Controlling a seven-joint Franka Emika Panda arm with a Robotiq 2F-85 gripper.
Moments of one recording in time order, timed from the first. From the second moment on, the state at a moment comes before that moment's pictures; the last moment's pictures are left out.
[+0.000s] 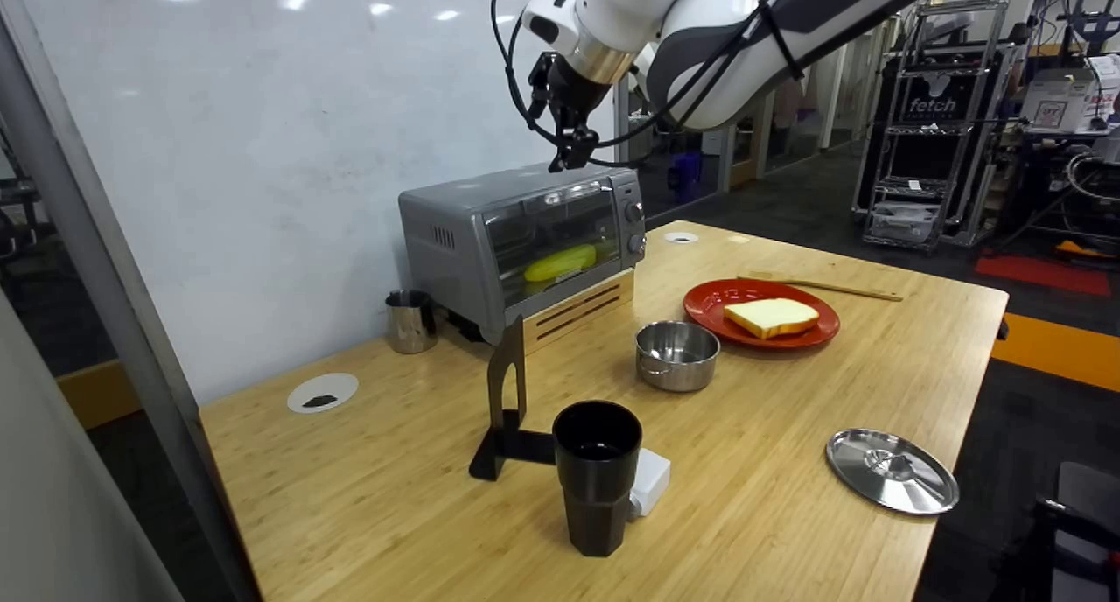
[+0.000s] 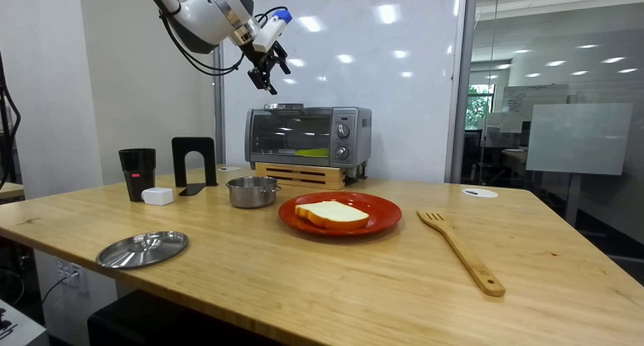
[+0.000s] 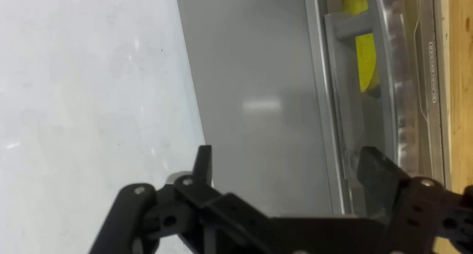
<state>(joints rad) 0.00 0.40 0.10 -1.62 -0.77 2.79 -0.68</state>
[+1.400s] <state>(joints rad) 0.10 -0.06 0.10 -2.18 -0.59 2.44 -0.20</state>
